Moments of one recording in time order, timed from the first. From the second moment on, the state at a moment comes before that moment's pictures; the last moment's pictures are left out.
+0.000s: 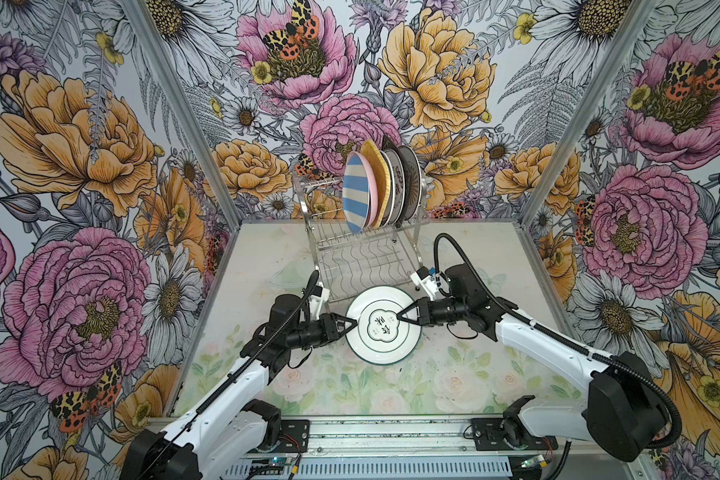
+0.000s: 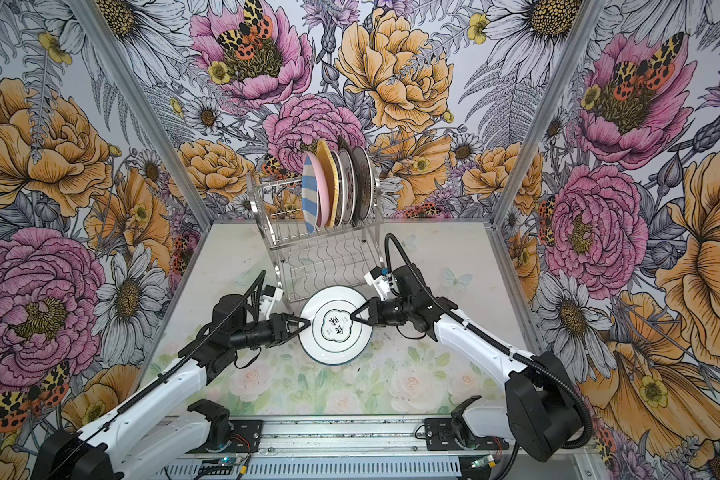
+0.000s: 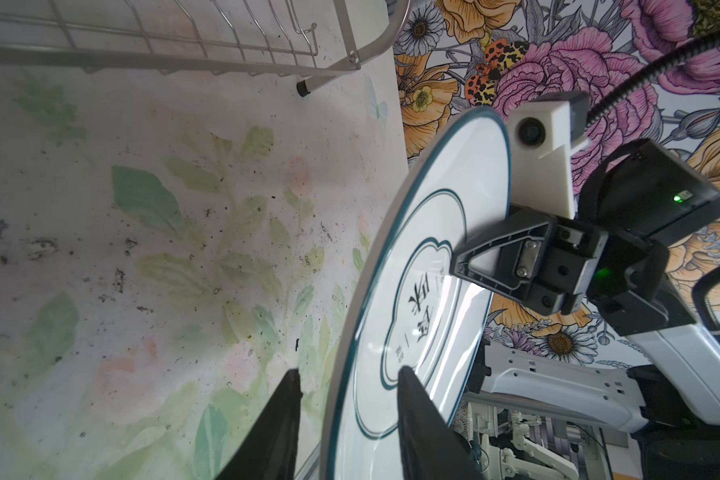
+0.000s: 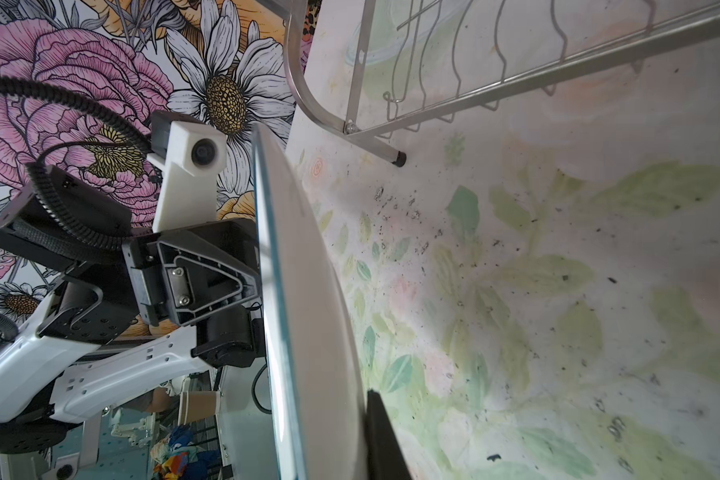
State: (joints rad) left arm -0.36 0.92 0.45 -0.06 0.70 -0.83; right arm 0.53 1.30 0.82 -0.25 -0.75 0.60
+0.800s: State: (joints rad) left arm -0.19 0.70 0.56 -0.44 0.43 -0.73; right arm 0.83 1.08 1.22 -0.70 -0.06 0.53
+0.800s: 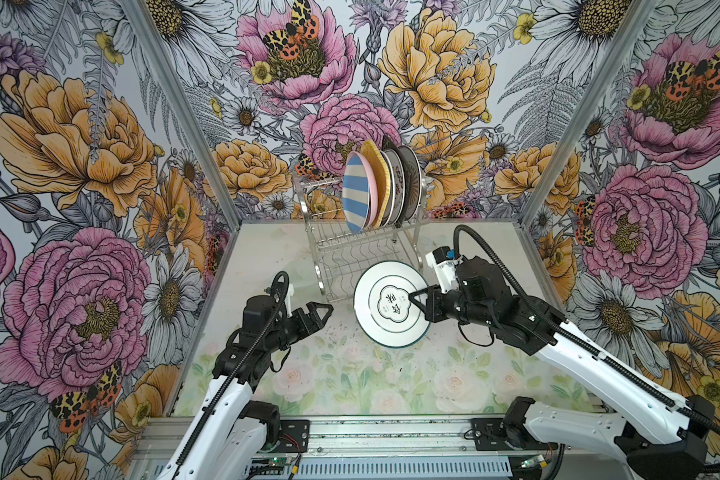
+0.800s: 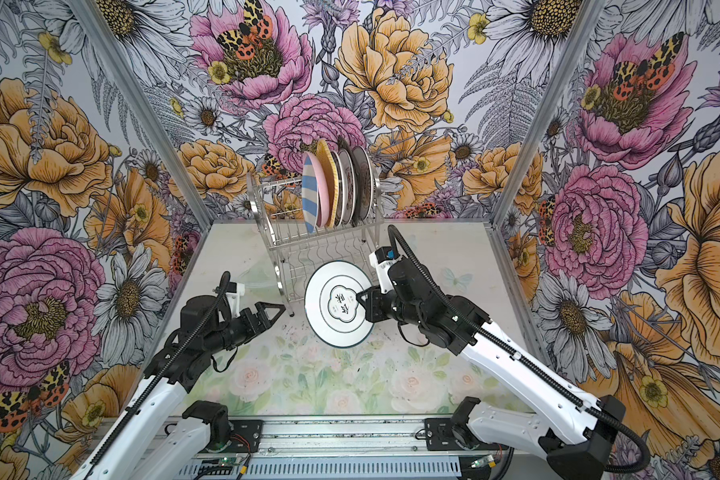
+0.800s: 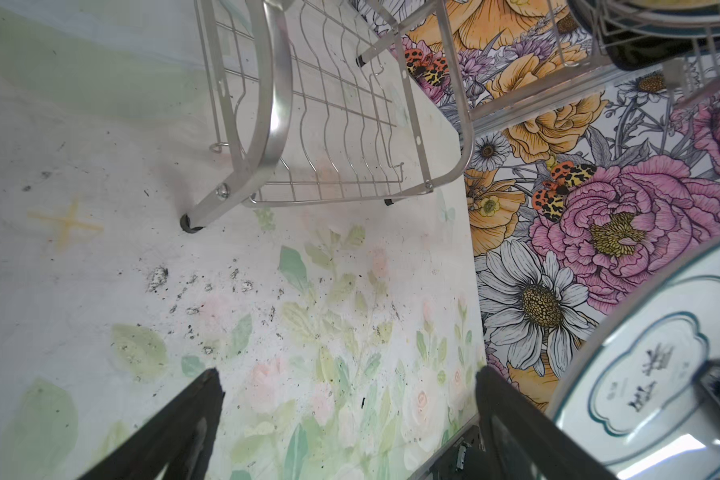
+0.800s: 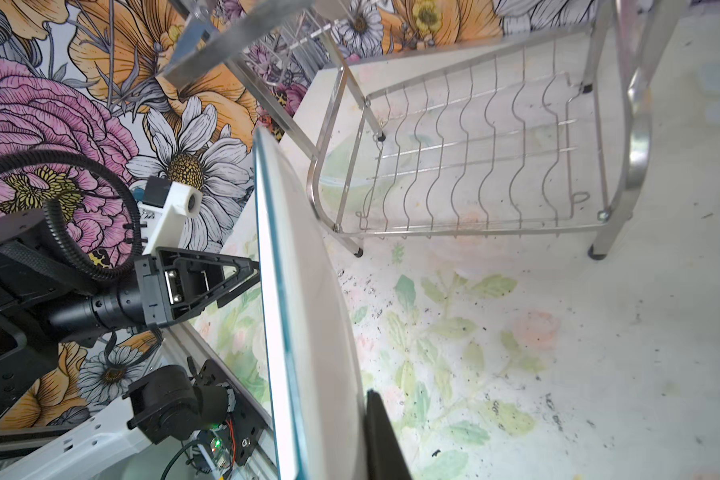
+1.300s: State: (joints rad) left arm -0.18 0.72 0.58 -0.47 0.32 -0.70; right arm 1.00 1.41 1.83 -0.86 0.41 0.37
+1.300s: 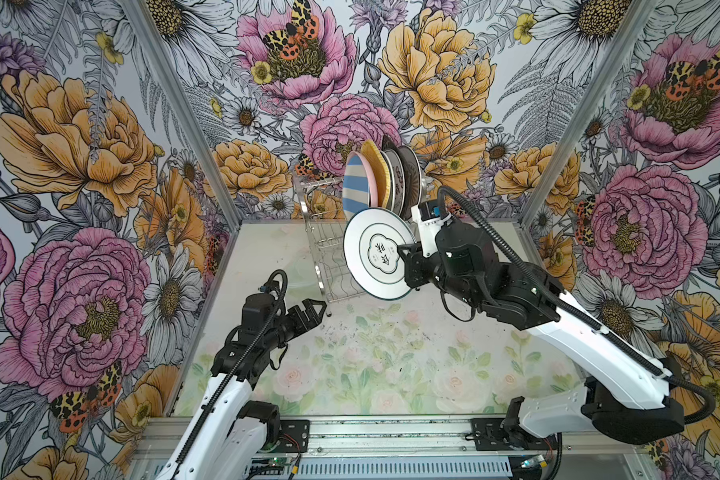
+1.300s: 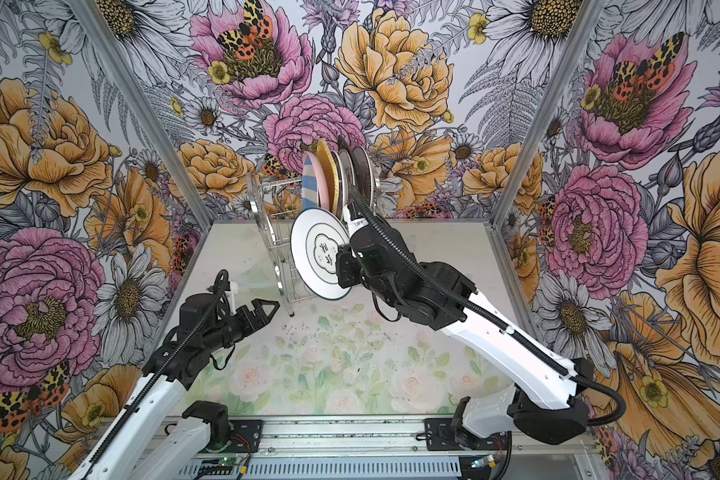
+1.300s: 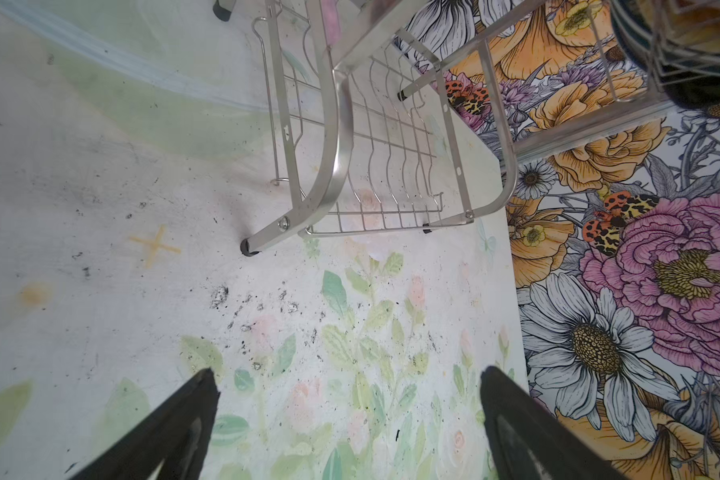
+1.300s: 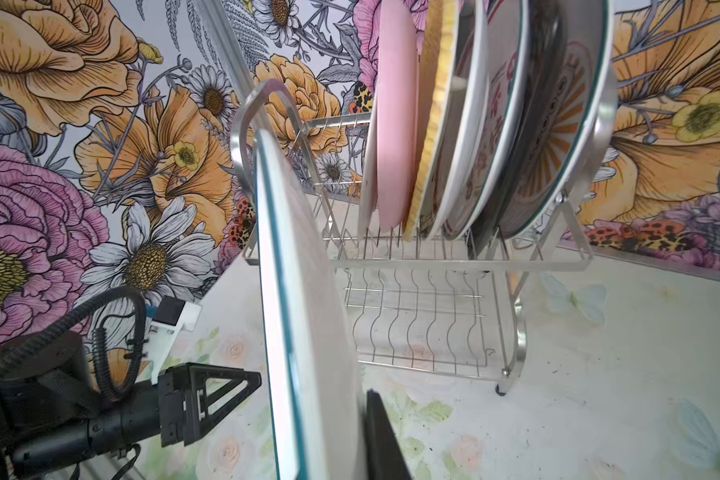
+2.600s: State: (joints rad) left arm -0.17 0.71 0.58 -0.47 0.29 -0.70; right arm 0.98 2.20 2.67 -0.64 0.87 0.00
